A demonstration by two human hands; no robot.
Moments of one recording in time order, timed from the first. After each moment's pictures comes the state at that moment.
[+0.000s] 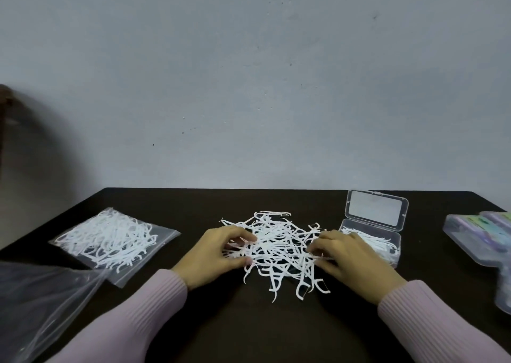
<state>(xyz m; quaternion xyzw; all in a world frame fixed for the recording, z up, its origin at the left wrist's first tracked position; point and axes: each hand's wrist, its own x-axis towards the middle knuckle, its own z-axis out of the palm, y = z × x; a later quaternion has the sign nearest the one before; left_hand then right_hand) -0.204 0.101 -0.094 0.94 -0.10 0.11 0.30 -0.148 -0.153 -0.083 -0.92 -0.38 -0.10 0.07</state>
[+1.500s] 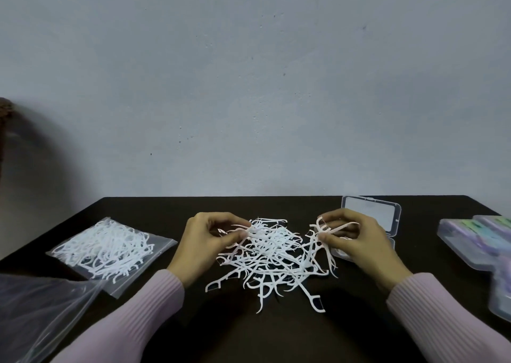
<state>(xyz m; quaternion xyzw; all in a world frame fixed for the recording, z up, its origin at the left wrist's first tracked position) -0.215 0.081 -0.058 0.85 -0.02 0.23 0.47 -0.148 -0.163 -0.063 -0.79 -0.18 -0.05 0.59</state>
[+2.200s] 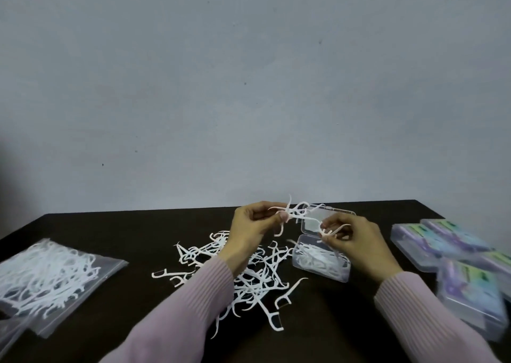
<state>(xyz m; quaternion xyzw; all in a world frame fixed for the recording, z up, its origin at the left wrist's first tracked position) -0.134 -0.026 -0.053 0.69 -0.05 0.12 0.71 -0.114 -0.215 -0.060 -0.87 -0.16 -0.12 0.46</state>
